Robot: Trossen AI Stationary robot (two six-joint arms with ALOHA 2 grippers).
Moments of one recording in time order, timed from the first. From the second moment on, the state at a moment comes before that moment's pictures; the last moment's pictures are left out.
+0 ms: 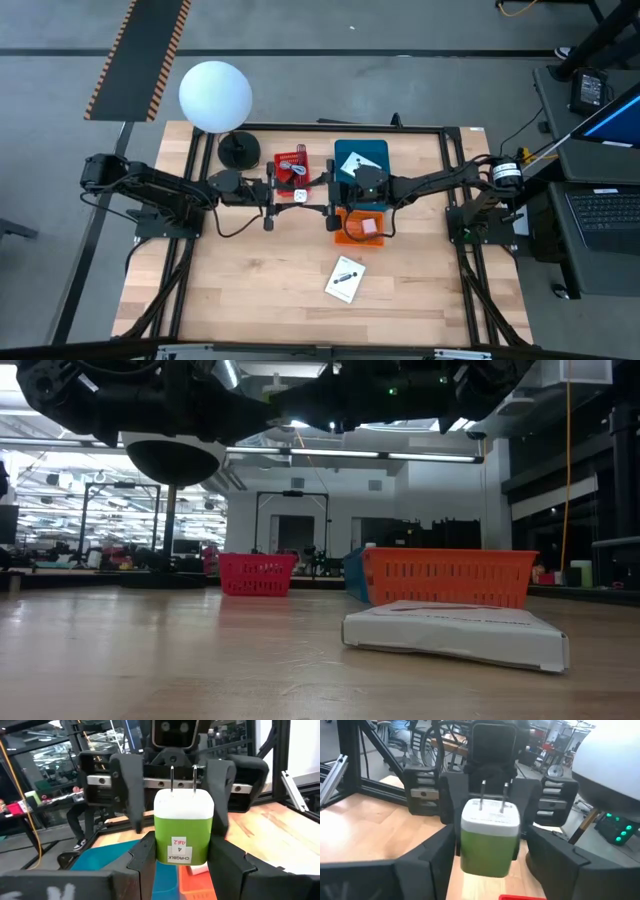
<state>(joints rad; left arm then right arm) 0.06 1.22 0.37 0.87 0.02 0.21 -0.03 1.72 0.98 0.67 -0.05 -0.29</state>
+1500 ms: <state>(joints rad) 0.06 1.21 0.37 0.83 0.00 0.22 -0.03 1.64 0.98 0.52 0.01 -0.33</state>
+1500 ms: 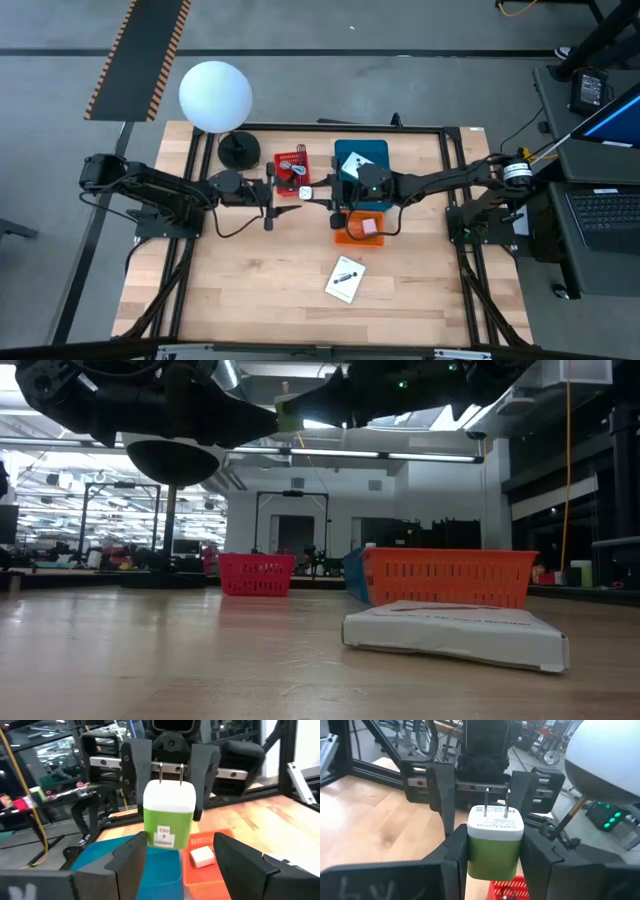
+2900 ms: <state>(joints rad) 0.05 1.15 0.37 0.63 -0.01 0.25 0.10 1.38 1.07 -0.55 0.31 0.29</state>
